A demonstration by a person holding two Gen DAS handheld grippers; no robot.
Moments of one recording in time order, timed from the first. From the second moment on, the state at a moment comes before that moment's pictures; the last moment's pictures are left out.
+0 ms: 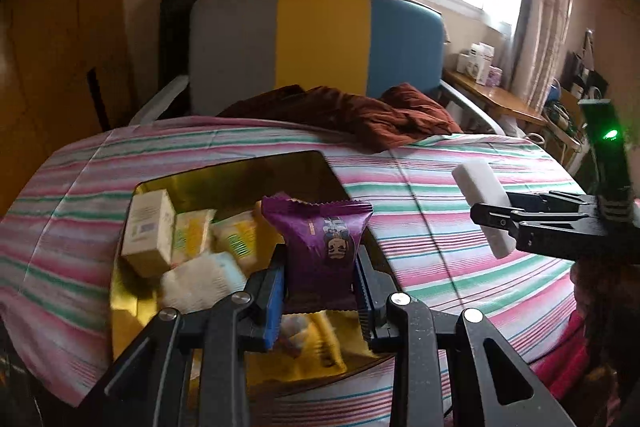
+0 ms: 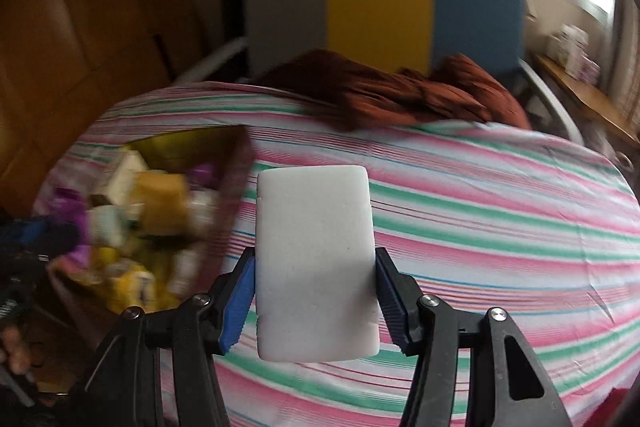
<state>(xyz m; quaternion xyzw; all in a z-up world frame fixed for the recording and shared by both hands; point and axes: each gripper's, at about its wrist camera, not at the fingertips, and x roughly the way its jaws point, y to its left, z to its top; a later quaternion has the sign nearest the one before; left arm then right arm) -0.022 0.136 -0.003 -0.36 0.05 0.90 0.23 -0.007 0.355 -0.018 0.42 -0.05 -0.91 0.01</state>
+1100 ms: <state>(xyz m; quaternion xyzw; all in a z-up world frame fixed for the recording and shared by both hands) -0.065 0.067 -0.072 -0.43 0.00 0.89 0.16 -0.141 0.180 -0.026 0.46 -0.06 -0.87 0.18</state>
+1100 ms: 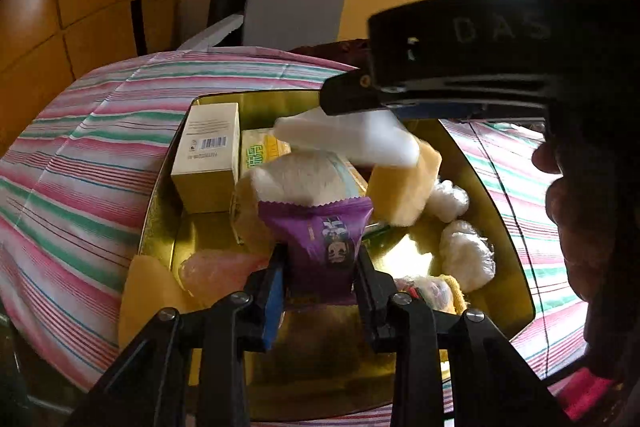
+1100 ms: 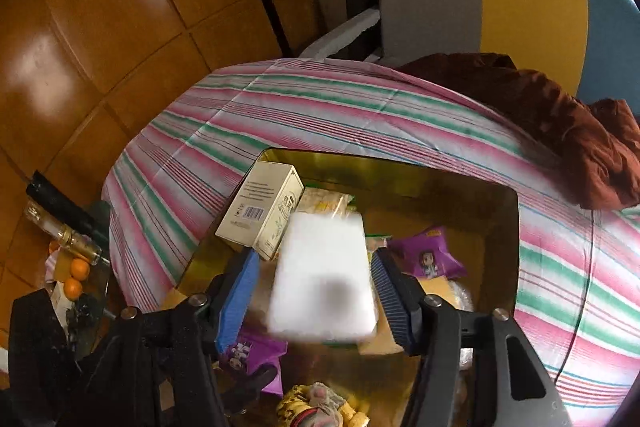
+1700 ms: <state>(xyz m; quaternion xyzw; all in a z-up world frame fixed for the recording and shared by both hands) -0.039 0.057 -0.042 -0.38 0.01 0.92 0.14 -0.089 0.206 -0.030 0.44 -0.05 -0.89 0.12</state>
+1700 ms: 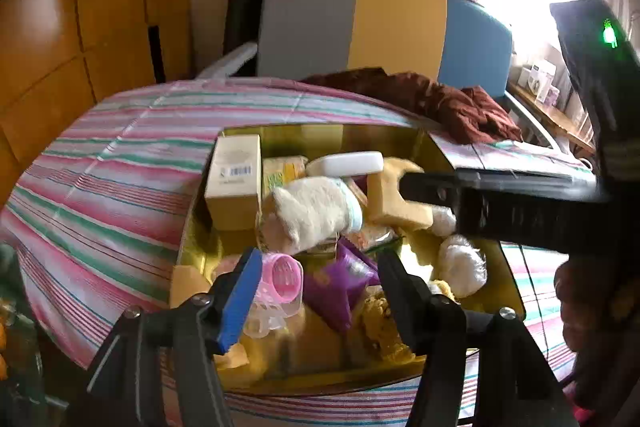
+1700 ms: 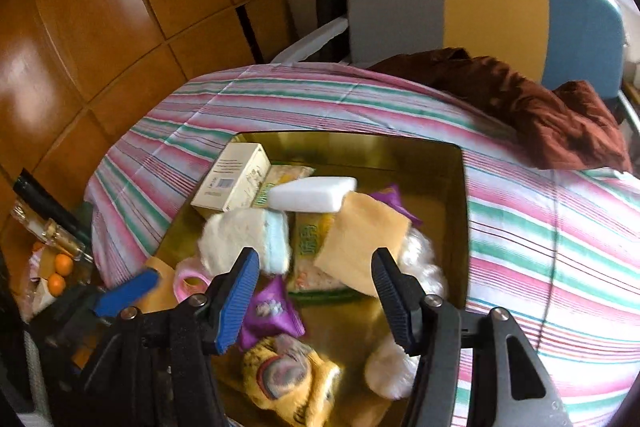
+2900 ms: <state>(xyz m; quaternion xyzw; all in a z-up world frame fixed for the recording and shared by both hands) 0.018 0.053 0.011 -0.31 0.01 0.95 0.07 0.015 0.211 -0.024 0.37 -0.02 -0.93 0.00</state>
